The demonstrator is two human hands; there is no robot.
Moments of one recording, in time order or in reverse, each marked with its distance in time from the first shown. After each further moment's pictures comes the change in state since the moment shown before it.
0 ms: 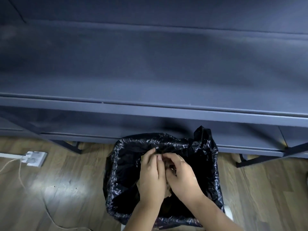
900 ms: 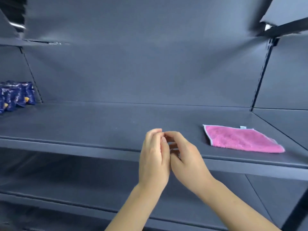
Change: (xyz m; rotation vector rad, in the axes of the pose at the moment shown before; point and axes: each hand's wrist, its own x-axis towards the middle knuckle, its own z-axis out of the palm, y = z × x) left_hand 0.002 0.430 0.013 -0.156 0.364 0.699; right_hand -0.072 -0.156 -0.397 0.073 0.307 -0.703
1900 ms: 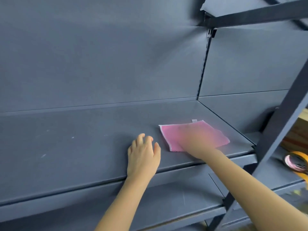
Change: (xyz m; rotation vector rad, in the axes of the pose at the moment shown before) left_hand 0.062 -0.026 0.106 0.487 -0.616 -0.082; right_hand 0.062 0.143 -0.119 -0.912 -0.170 0.729
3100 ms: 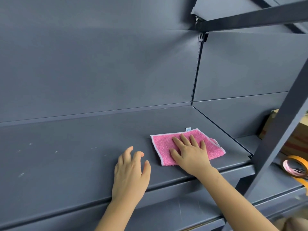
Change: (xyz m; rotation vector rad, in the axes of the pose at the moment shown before) left_hand -0.008 0.000 -0.004 -0.063 0.025 -0.007; right_hand -0.004 0.003 0.007 0.038 0.098 -0.032
